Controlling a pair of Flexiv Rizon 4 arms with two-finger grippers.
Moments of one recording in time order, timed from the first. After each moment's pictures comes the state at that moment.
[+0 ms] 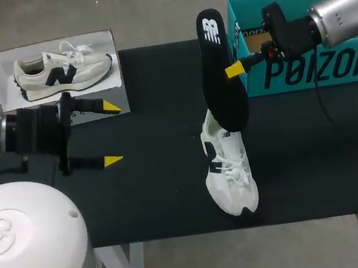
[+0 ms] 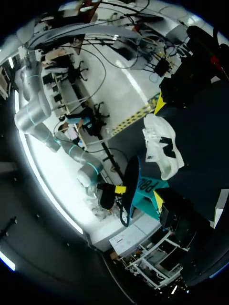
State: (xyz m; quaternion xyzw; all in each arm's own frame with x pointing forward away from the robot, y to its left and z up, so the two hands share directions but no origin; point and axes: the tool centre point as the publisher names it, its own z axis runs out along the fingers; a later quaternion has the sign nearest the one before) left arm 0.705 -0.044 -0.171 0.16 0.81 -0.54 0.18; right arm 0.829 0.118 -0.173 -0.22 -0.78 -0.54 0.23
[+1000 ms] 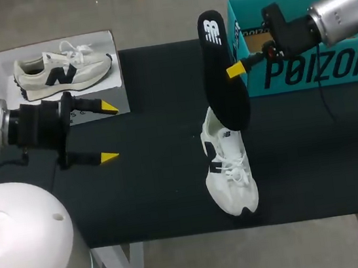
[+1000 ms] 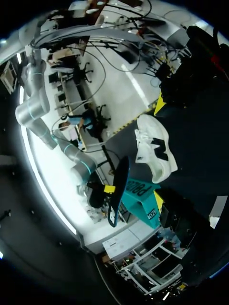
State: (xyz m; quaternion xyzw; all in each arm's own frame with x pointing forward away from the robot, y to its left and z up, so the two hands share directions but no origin) left arm 0.732 -0.035 -0.199 0.15 0.82 -0.54 0.15; right arm 0.844 0.111 -0.184 -0.24 -0.79 -0.52 0.22
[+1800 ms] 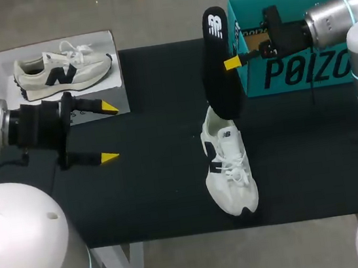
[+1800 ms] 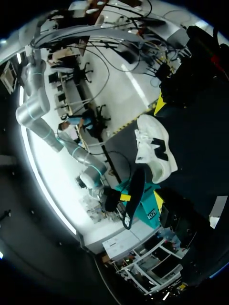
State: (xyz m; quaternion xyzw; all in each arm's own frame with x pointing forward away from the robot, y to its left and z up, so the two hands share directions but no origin) left arm 0.732 -0.035 -0.199 0.15 0.82 -0.54 0.15; right arm 0.906 0.109 -0.224 -0.26 -0.76 -0.56 0.21
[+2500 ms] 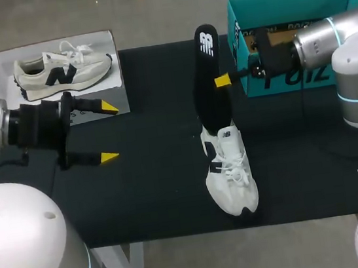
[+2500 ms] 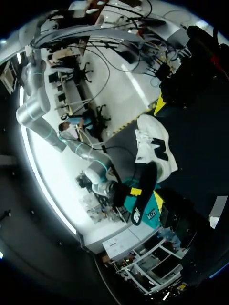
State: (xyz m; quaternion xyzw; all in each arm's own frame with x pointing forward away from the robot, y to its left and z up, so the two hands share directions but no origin) left arm 0.732 -0.035 -0.199 0.15 0.82 -0.54 0.15; right arm 0.899 0.132 -0.263 -0.25 -0.75 -0.57 0.20
